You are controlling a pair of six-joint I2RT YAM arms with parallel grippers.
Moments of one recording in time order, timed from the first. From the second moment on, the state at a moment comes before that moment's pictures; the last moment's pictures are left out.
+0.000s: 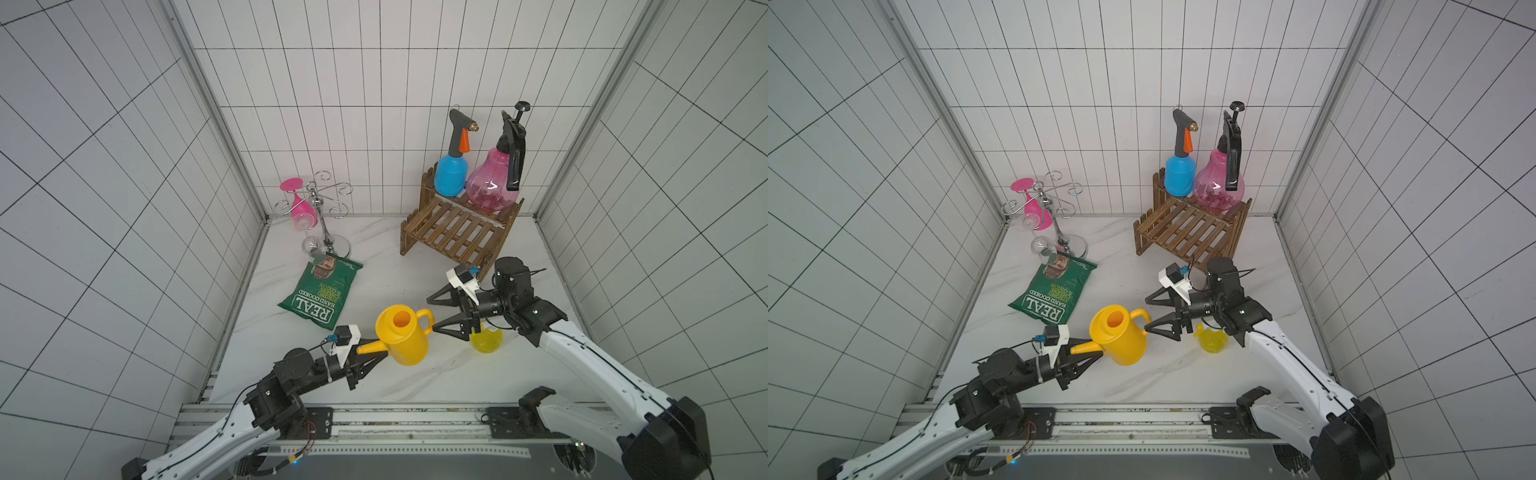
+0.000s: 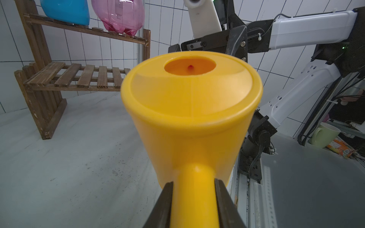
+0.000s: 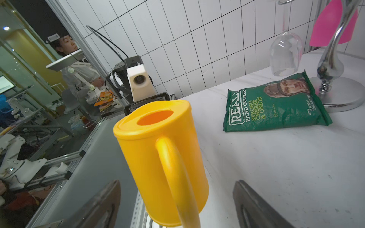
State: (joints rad) left arm -0.90 0.26 0.17 0.06 0.29 -0.21; right arm 0.57 1.07 0.80 -0.19 -1.17 -0.08
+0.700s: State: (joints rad) left arm -0.90 0.26 0.17 0.07 0.30 -0.22; right arm 0.67 1.18 0.95 -0.53 -1.09 -0.42
